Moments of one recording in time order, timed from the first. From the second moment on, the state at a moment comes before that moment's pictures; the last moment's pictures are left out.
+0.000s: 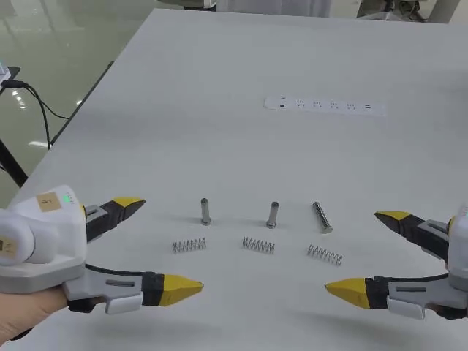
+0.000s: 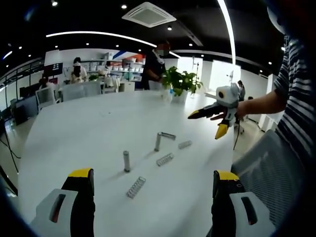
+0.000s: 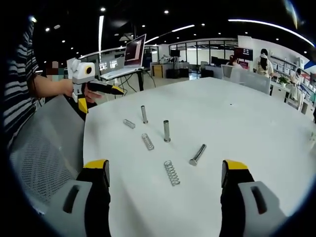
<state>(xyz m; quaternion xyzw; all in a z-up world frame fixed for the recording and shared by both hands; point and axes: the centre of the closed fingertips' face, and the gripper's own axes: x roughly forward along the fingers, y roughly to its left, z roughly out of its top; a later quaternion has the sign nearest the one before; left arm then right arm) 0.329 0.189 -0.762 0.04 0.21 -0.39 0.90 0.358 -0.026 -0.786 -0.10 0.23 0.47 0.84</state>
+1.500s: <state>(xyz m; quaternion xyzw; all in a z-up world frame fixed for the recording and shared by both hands) 0.334 0.195 -0.767 0.02 0.21 -0.39 0.90 0.365 -0.045 -0.795 -0.08 0.24 0.45 0.85</state>
